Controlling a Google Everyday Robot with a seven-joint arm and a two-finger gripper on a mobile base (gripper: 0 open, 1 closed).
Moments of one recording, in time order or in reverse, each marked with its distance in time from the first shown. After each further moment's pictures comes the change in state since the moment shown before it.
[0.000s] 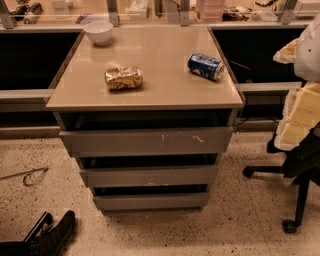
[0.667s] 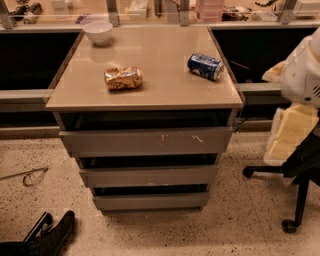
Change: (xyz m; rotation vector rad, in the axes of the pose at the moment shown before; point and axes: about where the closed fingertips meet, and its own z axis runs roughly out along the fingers) arm 0.001 0.013 0.034 -0.048 -0.013 -0.009
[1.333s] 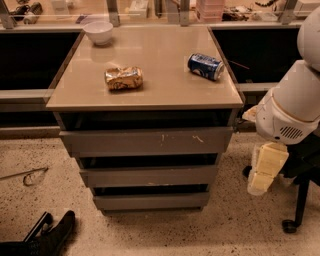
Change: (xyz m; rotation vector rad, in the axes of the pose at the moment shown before) arm 0.012 0.035 0.084 -0.155 0.010 -0.005
